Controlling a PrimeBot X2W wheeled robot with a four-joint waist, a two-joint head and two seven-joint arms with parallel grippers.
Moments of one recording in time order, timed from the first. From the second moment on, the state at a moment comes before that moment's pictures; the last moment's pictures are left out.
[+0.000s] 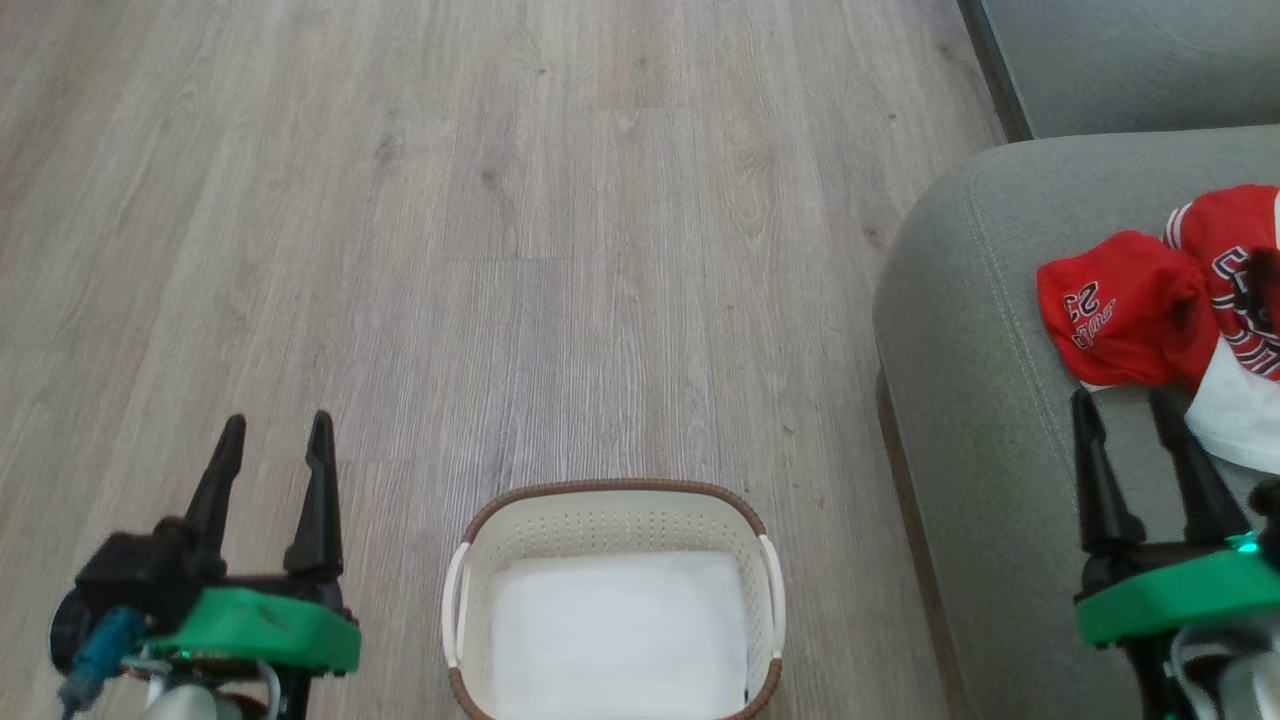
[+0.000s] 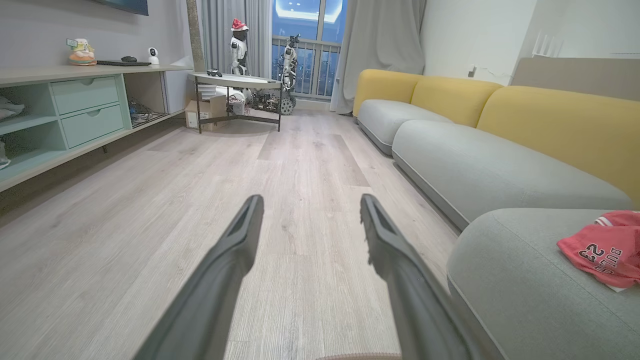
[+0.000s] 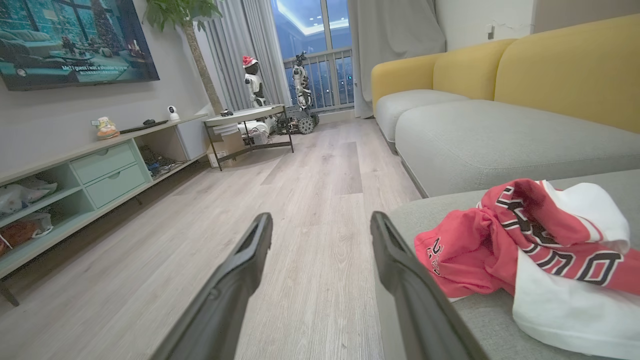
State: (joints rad) left arm 0.02 0.39 -0.34 -0.06 -0.54 0.25 -0.25; right arm 0.06 -0.19 -0.06 -0.01 0.40 0.13 -0.14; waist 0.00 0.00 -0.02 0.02
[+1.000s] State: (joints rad) left arm 0.09 0.17 -0.09 0.05 -0.29 0.01 -0.25; right arm 0.07 -0.13 0.01 0.03 0.33 0.13 -0.24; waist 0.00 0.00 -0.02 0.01
